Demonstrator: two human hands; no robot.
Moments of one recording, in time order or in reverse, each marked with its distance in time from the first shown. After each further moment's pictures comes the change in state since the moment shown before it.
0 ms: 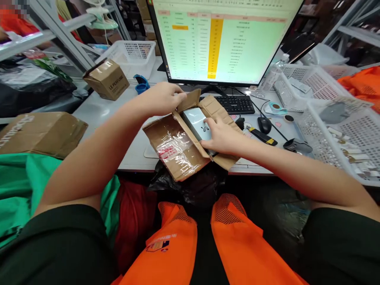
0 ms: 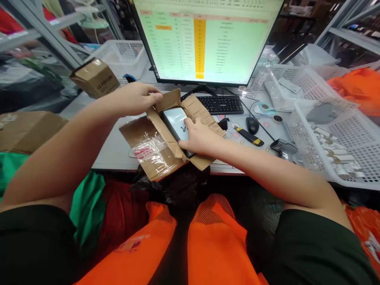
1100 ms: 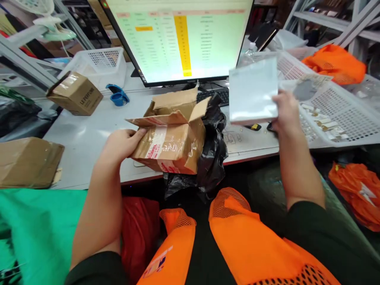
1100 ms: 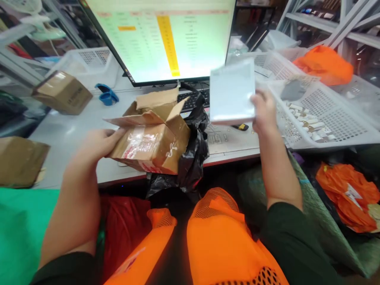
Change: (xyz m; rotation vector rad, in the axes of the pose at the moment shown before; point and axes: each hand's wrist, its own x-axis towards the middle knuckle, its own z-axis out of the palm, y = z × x) left_hand -0.069 -0.096 0.067 -0.109 0.003 -0.201; right_hand -0.081 0.182 -0.046 0.678 1.016 0.293
